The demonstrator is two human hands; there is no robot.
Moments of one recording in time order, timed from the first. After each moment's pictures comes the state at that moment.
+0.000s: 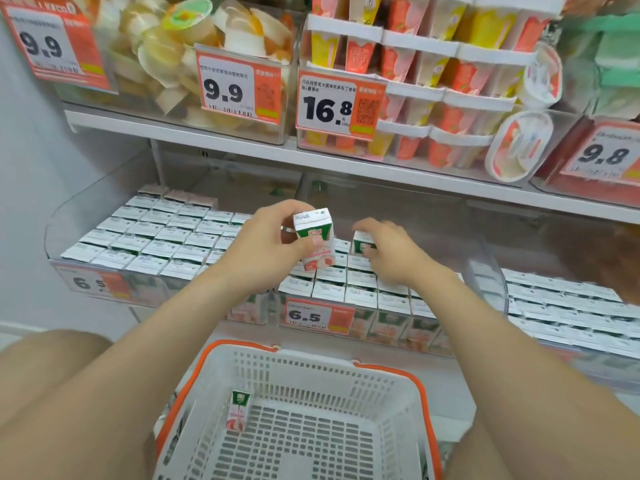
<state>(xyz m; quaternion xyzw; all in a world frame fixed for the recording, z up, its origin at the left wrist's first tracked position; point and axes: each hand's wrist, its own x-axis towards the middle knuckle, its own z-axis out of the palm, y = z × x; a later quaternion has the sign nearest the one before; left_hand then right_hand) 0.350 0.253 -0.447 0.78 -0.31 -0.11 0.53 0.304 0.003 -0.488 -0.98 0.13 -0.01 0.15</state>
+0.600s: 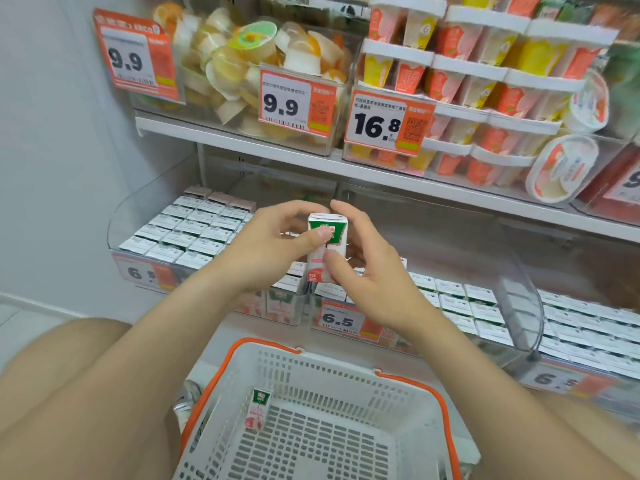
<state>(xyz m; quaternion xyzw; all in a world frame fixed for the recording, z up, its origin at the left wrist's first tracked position) 0.347 0.303 -0.429 0.75 -0.28 -0.14 0.59 0.262 0.134 -0.451 -0.87 -0.05 -0.16 0.46</state>
